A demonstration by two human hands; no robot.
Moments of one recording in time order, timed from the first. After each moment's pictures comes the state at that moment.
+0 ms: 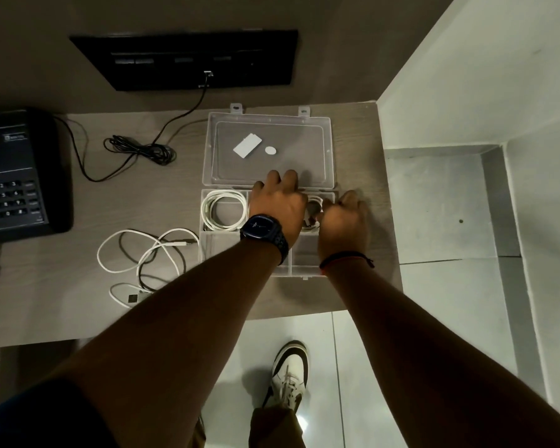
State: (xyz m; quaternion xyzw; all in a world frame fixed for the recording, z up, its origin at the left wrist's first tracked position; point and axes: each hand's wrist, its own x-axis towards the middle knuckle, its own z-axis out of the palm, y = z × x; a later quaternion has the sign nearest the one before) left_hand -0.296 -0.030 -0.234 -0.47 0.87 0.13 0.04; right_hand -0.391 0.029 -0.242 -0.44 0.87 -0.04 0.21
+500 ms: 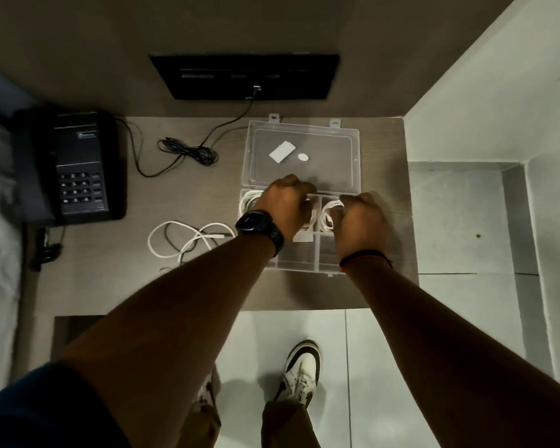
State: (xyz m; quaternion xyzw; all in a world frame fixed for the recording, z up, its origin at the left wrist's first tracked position) left_hand -0.242 -0.042 -0.203 -0.48 0.81 0.33 -0.08; right_hand -0.368 0.022 -0.196 -0.49 0.85 -0.06 0.18
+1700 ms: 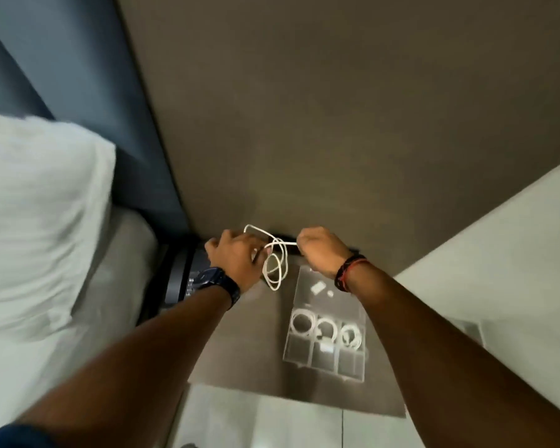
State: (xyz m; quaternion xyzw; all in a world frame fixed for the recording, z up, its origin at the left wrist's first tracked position) left_hand -0.043 -0.090 0.046 -0.63 0.73 0.16 -0.20; right_hand -0.208 -0.080 0.132 -0.58 0.69 -0.14 0.42
